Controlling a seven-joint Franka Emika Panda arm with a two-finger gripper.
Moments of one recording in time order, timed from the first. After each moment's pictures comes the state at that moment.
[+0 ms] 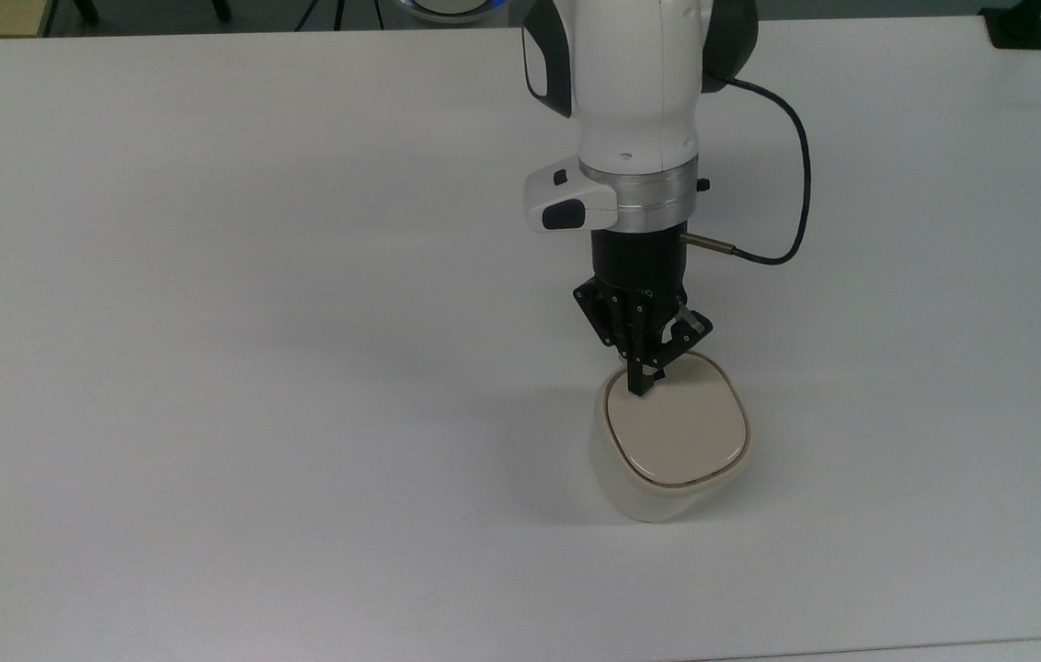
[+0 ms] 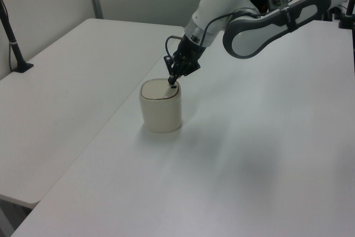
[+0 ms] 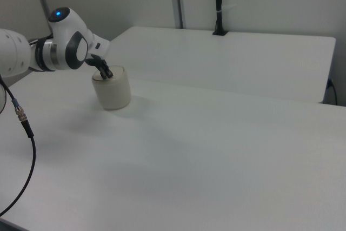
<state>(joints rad) 0.29 0.50 0.00 -1.54 -0.06 2.57 1.03</state>
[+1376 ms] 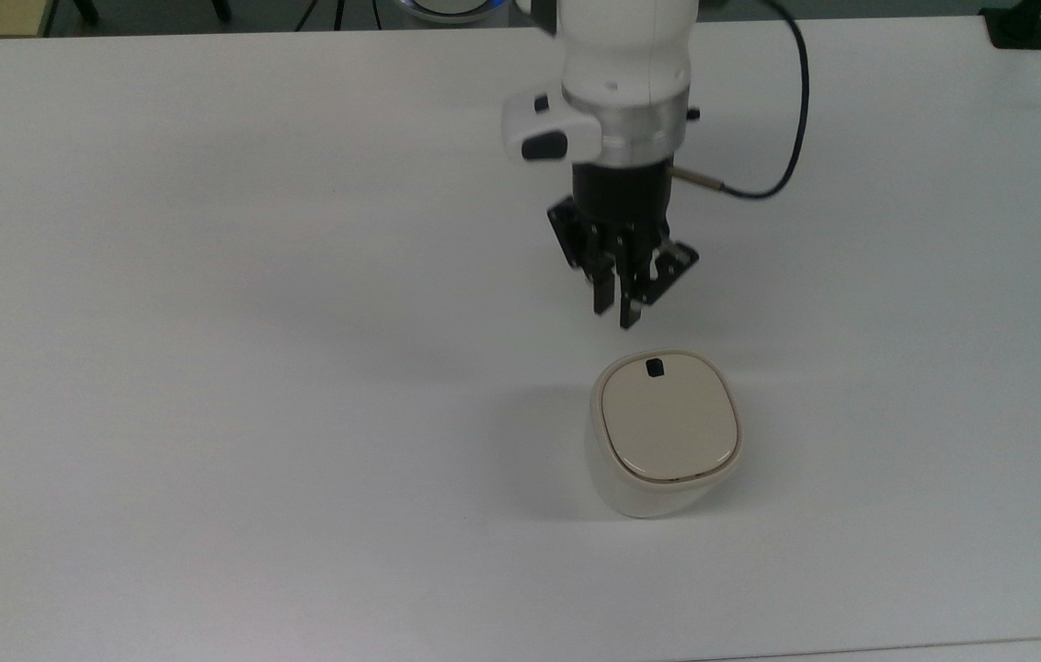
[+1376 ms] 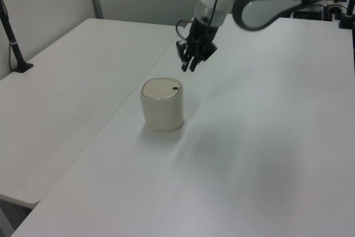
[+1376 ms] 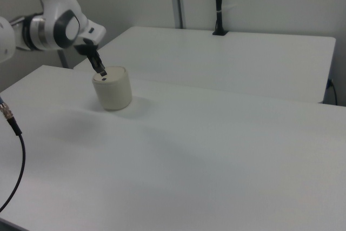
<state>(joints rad) 0.25 0.35 0.03 -1.54 -0.05 2.26 1.00</state>
